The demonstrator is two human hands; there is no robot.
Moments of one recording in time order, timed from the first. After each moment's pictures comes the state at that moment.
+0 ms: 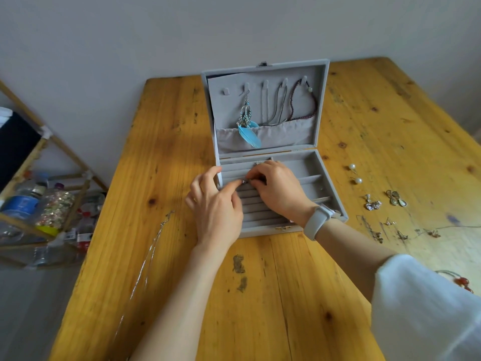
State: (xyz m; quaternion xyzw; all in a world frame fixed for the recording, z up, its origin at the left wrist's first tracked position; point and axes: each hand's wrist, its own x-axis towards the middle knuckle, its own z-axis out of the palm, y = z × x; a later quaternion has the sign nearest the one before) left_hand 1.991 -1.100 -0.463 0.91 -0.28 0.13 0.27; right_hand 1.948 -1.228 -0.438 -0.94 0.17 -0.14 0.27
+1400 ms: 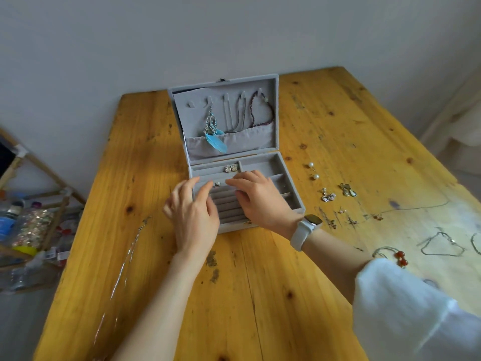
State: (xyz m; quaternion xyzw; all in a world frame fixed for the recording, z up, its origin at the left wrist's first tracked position) left_hand 1.970 -1.100 -0.457 0.89 -0.31 0.19 0.27; right_hand 1.900 -1.226 -0.431 -0.95 0.10 -0.17 0.22
